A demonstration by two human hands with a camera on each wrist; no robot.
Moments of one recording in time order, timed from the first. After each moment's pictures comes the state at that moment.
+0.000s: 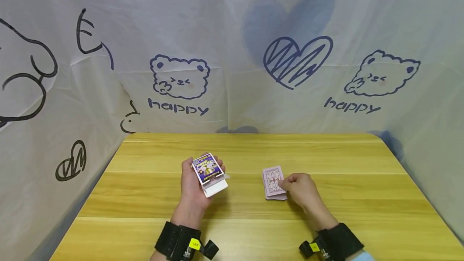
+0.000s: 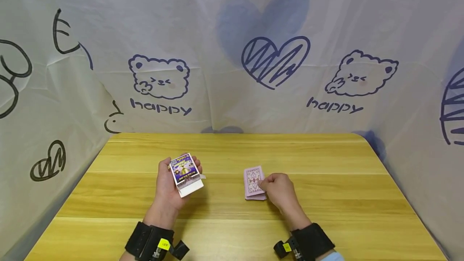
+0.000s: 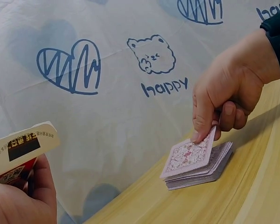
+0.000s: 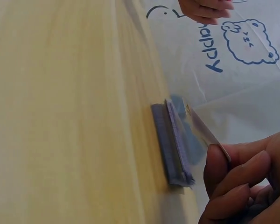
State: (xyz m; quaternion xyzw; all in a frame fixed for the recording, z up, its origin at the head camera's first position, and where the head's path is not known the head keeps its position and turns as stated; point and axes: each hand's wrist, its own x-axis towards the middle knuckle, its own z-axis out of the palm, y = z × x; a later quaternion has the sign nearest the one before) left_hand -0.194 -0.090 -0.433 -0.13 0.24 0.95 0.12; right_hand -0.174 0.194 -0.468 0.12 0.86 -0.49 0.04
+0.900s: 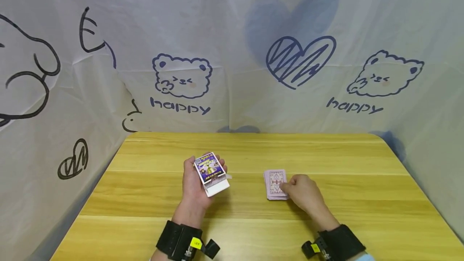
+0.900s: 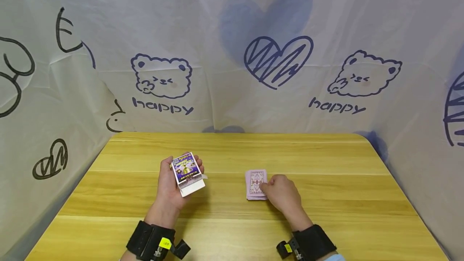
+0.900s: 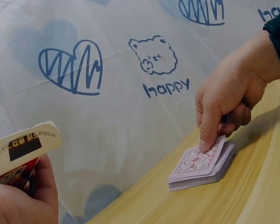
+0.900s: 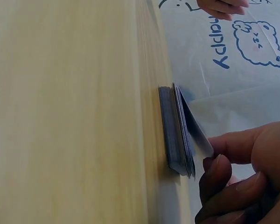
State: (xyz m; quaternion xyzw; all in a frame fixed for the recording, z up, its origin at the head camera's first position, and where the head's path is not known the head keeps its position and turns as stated) left_hand -0.194 -0.091 -0.432 -0.13 0.25 0.95 0.13; right_hand -0.173 0.197 -0.471 0.08 0.93 -0.35 0.05
